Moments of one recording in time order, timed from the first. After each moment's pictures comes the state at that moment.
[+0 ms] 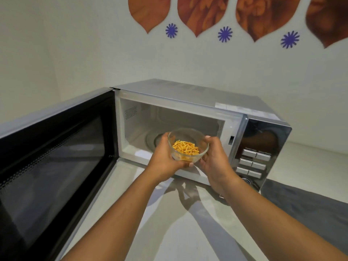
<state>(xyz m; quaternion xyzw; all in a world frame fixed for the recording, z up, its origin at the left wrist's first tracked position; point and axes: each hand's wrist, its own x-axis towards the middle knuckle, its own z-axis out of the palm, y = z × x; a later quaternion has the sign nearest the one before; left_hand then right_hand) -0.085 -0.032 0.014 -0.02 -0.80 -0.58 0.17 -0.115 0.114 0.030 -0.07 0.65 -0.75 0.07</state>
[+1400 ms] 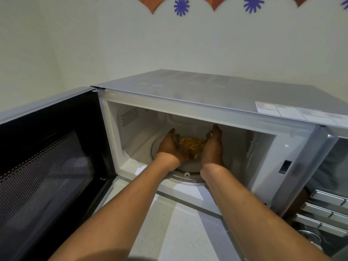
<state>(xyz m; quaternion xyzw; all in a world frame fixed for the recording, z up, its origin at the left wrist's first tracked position) -0.250 -0.078 -0.017 0.10 -0.79 -0.59 0.13 -0.283 0.022 -0.008 0.09 0.55 -0.83 0.01</state>
